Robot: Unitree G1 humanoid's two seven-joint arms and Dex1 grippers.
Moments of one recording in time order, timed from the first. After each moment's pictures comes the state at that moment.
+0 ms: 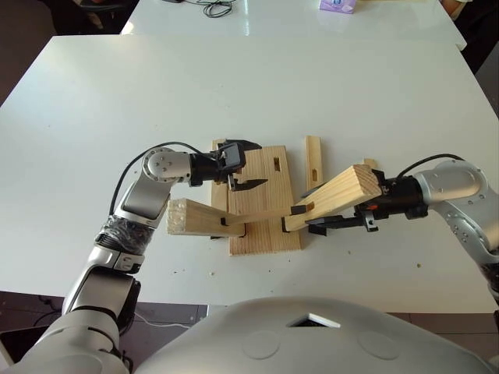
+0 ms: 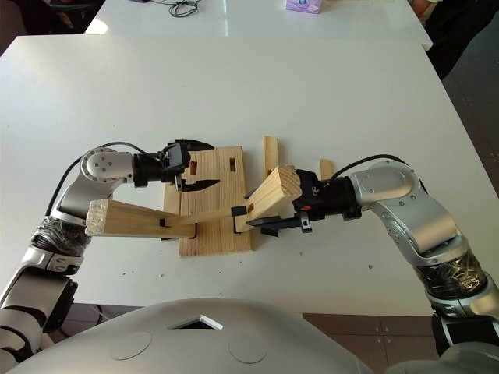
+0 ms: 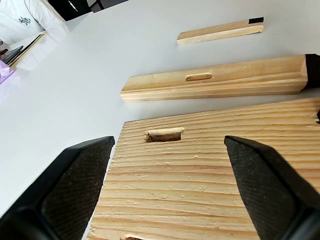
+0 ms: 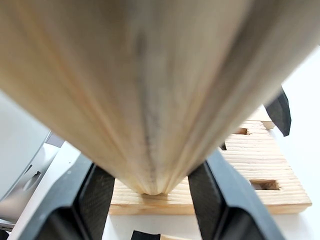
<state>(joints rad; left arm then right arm) -0.30 0.53 -0.28 0.05 -0.10 0.02 -1.03 -0.13 -0.87 0.23 -0.46 0.57 0.32 1.21</state>
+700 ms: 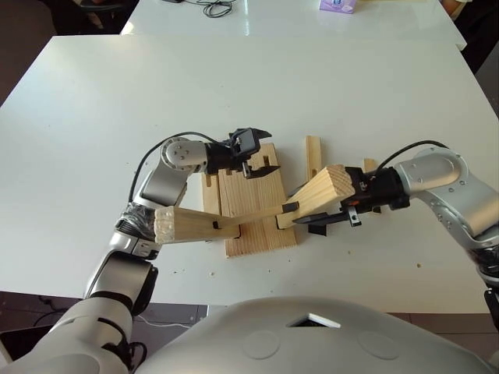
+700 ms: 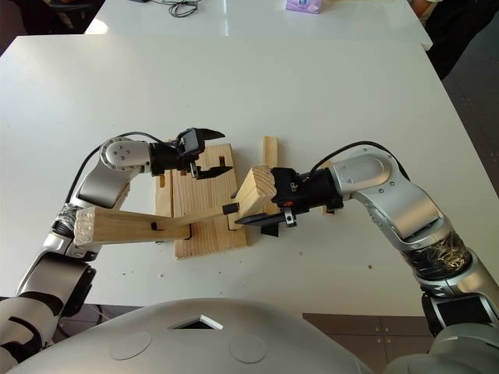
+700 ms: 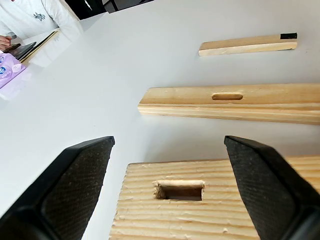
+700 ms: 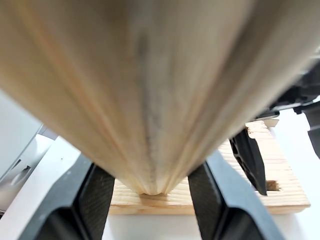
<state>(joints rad) -0.41 0.43 -0.30 0.12 -0.06 0.10 -0.98 -0.27 -0.85 0.36 -0.45 0.51 0.36 1.19</state>
